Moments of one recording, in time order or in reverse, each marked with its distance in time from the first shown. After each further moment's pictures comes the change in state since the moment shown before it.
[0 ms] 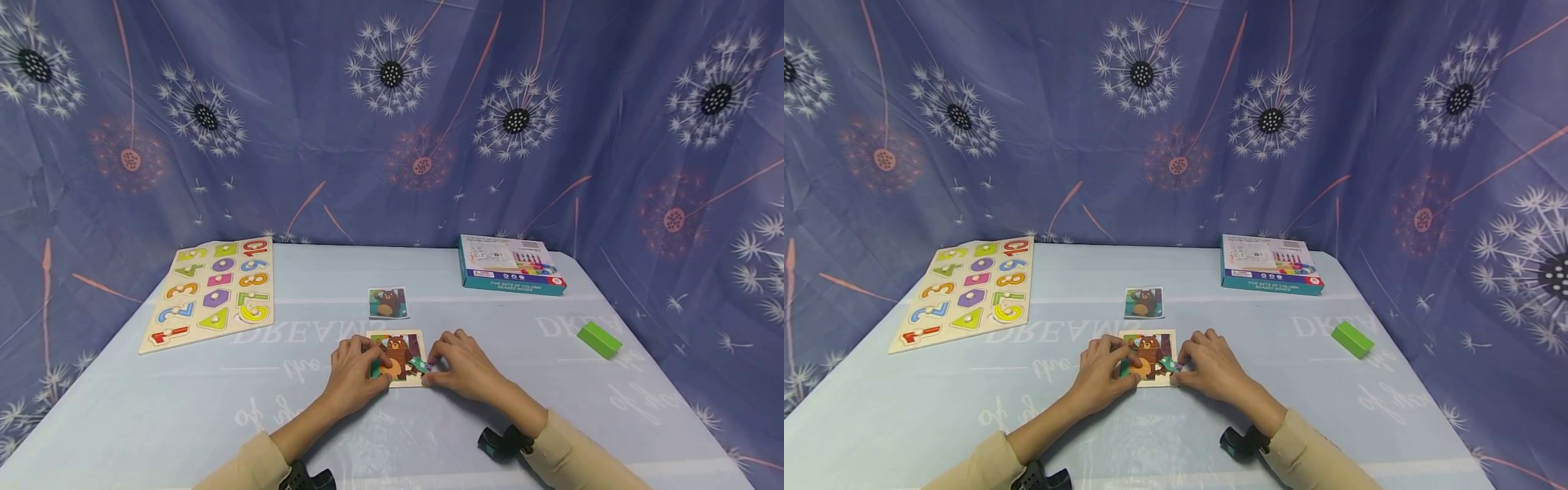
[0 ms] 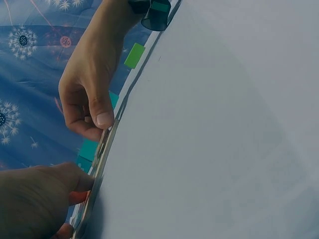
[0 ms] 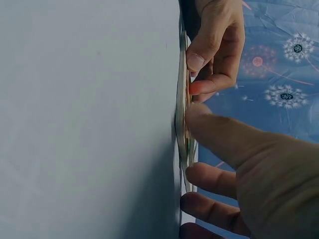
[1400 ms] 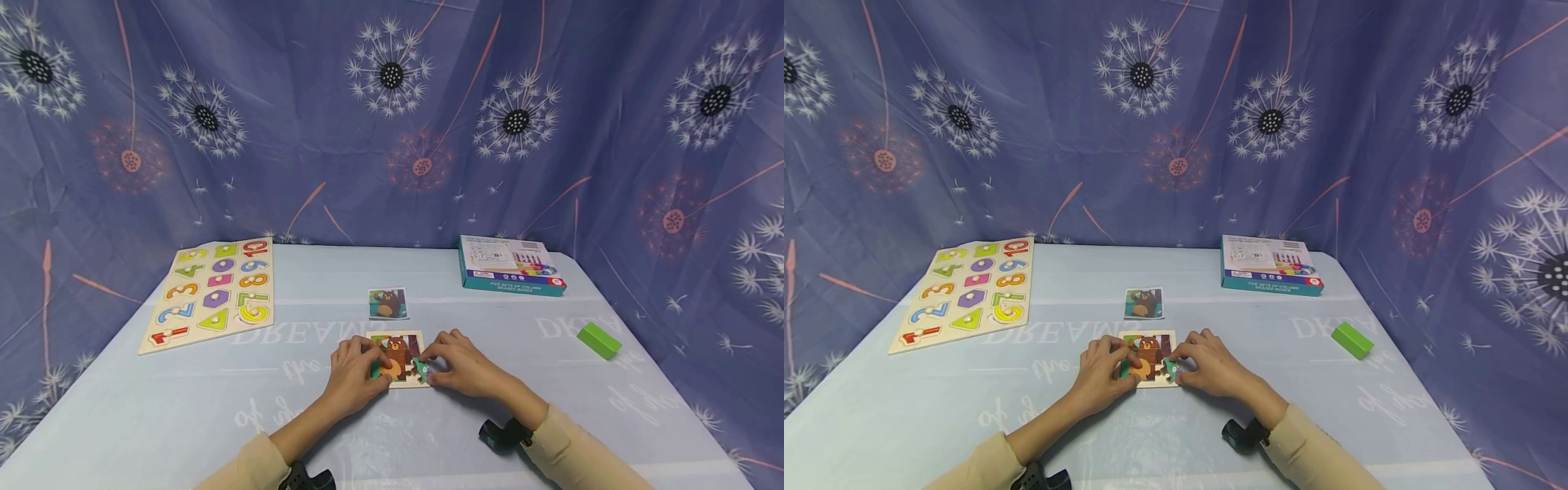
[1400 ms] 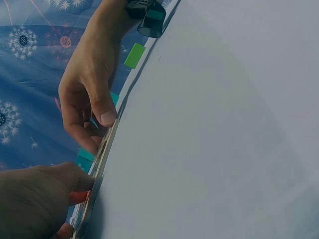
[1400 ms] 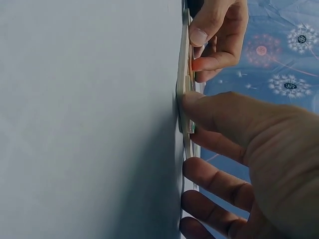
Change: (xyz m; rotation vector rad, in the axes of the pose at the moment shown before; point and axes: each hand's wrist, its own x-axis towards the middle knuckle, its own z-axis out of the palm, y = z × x) left_hand 0.000 -0.001 0.000 -0.009 -0.020 -0.013; right_hand 0.005 0.011 -0.003 0.129 -0.138 -0.074
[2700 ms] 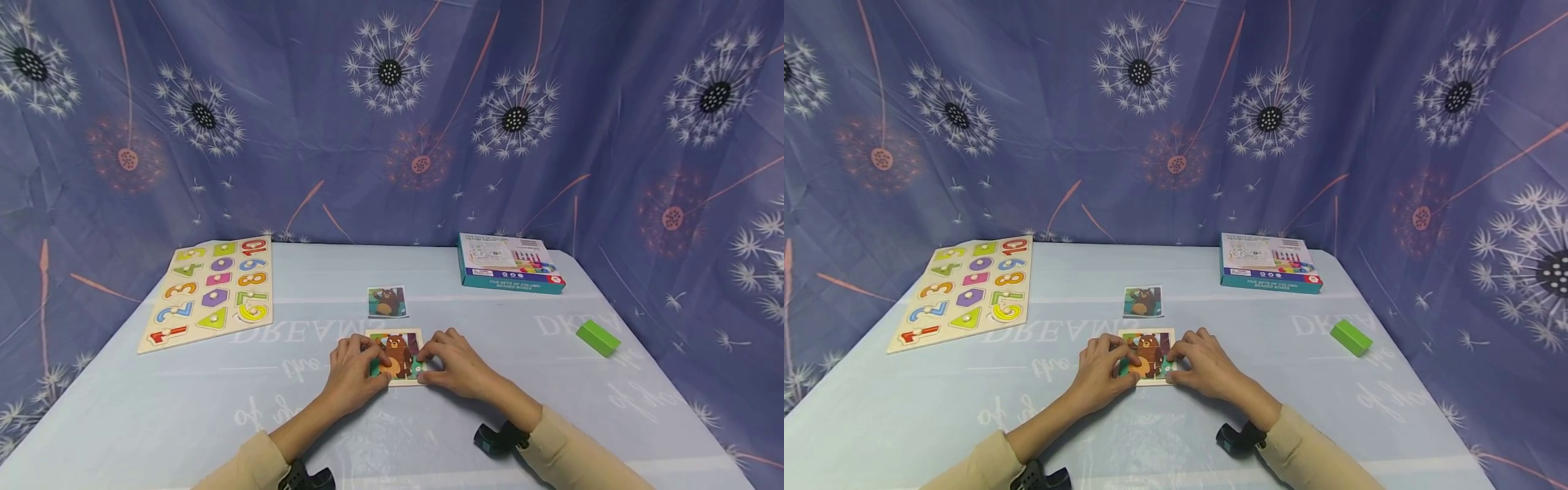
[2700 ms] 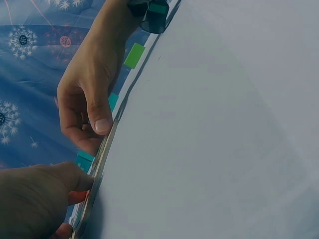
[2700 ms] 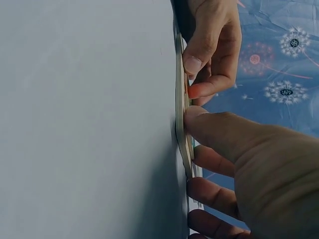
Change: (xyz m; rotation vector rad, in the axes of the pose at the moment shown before) left_hand 0.000 0.002 -0.001 -0.010 0.003 0.002; right_hand 0.000 -0.006 0.009 -0.010 0.084 0.010
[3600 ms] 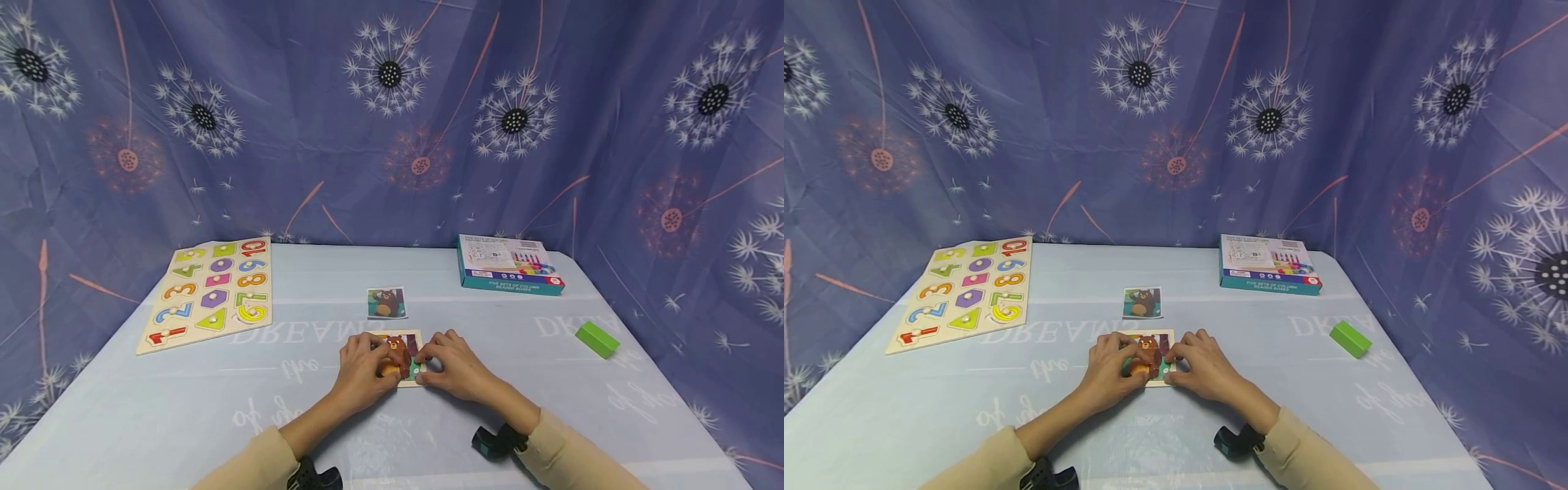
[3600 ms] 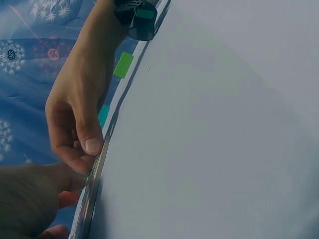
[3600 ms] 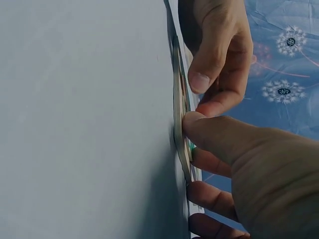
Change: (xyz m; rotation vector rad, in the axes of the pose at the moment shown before) left_hand 0.006 0.011 0.005 0.004 -0.008 0.079; right_hand 0.000 -0.003 0.002 -0.033 0.030 -0.018
